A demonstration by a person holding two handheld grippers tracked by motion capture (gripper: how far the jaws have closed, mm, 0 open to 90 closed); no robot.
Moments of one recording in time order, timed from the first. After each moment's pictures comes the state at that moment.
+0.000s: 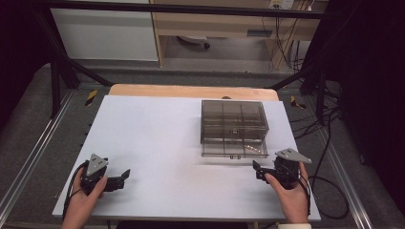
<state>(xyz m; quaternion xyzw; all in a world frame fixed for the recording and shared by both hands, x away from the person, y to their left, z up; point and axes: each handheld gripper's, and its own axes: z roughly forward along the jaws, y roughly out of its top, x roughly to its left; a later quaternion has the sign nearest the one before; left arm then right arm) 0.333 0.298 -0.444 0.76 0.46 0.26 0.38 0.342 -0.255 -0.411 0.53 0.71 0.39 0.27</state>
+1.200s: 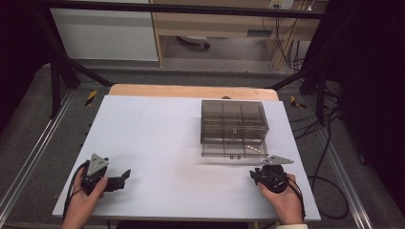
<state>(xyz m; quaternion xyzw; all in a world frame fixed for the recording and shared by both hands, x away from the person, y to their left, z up) 0.334 0.298 -0.445 0.76 0.46 0.26 0.38 0.338 -0.235 -0.435 0.49 0.79 0.32 0.18</state>
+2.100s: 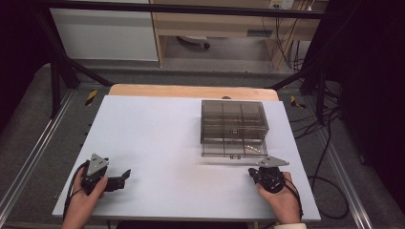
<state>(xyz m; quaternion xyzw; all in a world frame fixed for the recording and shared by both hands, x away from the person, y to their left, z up) 0.334 0.297 -0.445 0.76 0.46 0.26 0.38 0.338 -0.228 -0.439 0.45 0.81 0.33 0.20</state>
